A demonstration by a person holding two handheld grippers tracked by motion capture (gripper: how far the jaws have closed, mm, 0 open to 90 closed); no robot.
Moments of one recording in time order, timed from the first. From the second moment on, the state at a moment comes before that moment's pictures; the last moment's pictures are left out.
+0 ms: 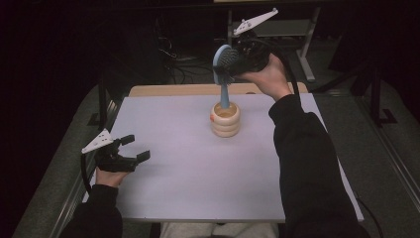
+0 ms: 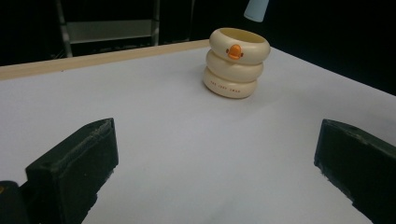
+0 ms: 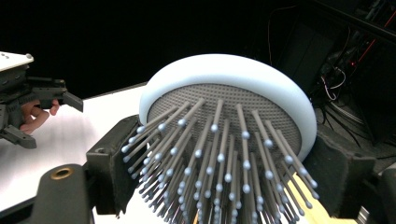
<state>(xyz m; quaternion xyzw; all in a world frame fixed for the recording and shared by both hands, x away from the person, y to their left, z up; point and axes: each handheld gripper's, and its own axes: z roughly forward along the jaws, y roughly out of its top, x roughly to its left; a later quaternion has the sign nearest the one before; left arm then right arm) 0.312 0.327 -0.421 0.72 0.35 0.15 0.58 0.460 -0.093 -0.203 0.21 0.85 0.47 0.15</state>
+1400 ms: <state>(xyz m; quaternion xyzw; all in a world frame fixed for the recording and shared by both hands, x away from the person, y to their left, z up) 0.312 0.326 -0.420 0.72 0.35 0.15 0.58 0.480 -0.100 -0.274 0.24 0.85 0.45 0.11</state>
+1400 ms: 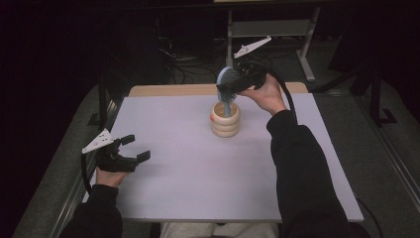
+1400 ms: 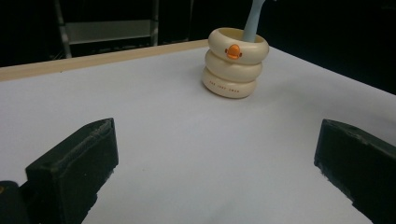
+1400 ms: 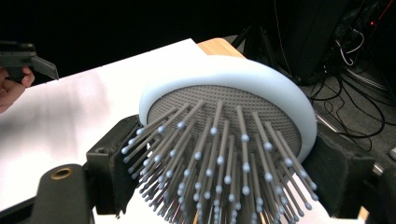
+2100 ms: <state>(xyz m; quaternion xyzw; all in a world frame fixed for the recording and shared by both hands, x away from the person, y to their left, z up) 0.312 0.326 -0.421 0.72 0.35 0.15 0.58 0.483 -0.104 -0.300 0.25 0.85 0.46 0.08</state>
